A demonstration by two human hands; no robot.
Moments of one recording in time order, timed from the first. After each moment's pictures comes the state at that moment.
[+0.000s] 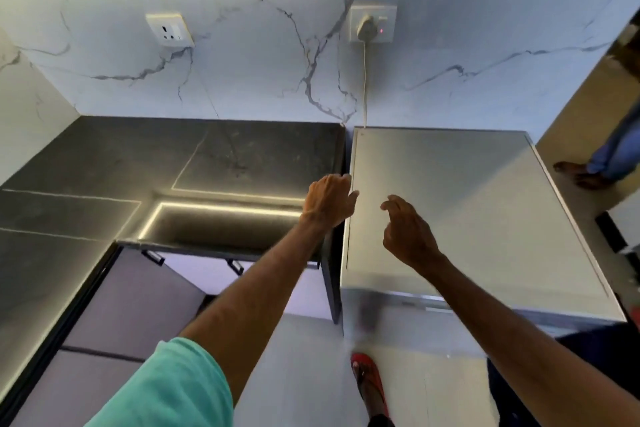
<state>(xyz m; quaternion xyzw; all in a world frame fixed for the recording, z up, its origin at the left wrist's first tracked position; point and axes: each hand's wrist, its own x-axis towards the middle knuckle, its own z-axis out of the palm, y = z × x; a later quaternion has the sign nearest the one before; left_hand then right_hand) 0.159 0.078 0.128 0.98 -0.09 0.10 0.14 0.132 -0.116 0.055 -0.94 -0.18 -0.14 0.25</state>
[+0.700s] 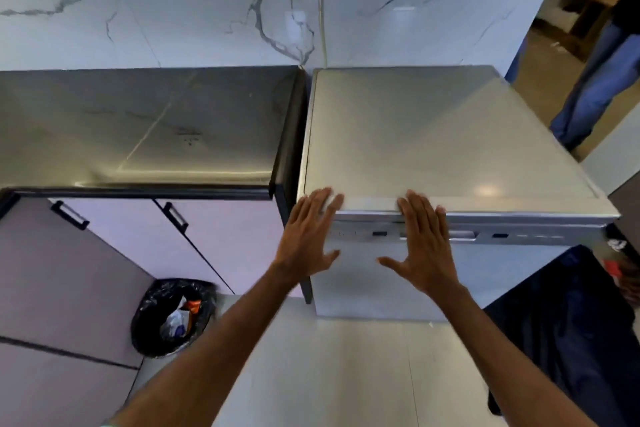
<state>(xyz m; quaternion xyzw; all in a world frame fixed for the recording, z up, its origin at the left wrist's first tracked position) 0.017 0.041 -0.131 0.96 -0.22 0.13 0.08 -0.005 -0.220 -0.142 -0.97 -0.14 -0.17 0.12</state>
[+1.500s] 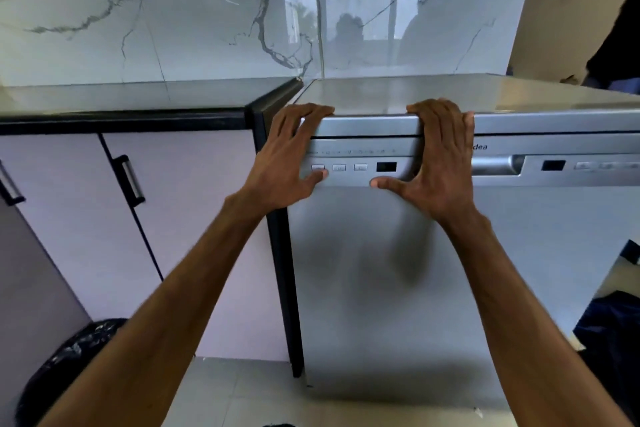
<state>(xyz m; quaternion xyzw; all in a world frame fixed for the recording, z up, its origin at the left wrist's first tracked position) 0.043 0.054 -0.196 0.86 -0.29 0.39 0.13 0.046 -0.220 -0.219 -0.82 -0.20 -0.50 0.19</state>
